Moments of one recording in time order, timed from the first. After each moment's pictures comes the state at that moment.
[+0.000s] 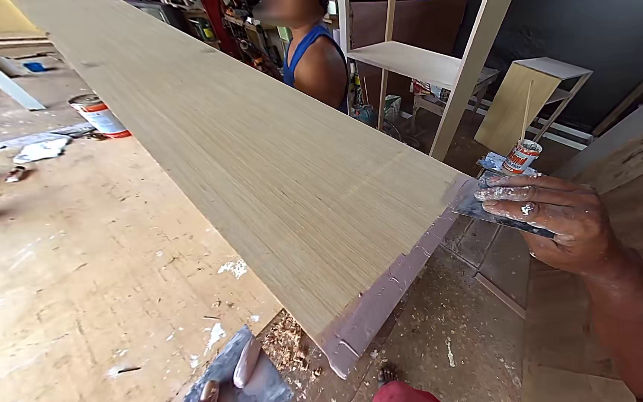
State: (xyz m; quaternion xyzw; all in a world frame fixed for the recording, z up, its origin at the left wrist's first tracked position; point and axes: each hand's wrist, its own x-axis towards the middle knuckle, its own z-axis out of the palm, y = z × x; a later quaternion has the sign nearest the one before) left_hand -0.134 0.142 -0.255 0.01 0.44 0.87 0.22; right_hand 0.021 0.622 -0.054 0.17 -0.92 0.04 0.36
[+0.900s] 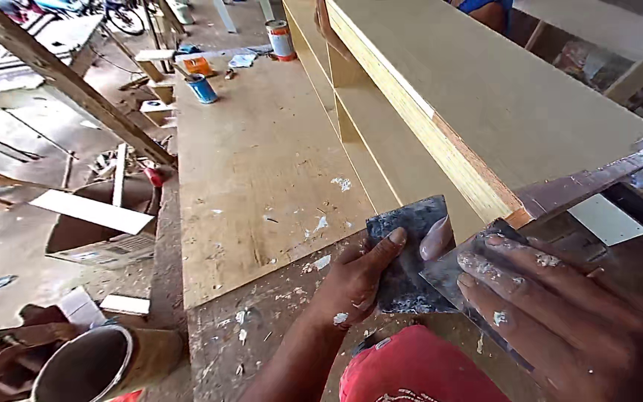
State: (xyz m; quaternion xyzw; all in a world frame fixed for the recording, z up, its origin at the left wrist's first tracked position) left_hand -0.088 0.118 -0.141 0.17 0.46 0.82 0.29; right_hand 0.039 0.327 -0.075 0.22 -0.93 0.00 0.28
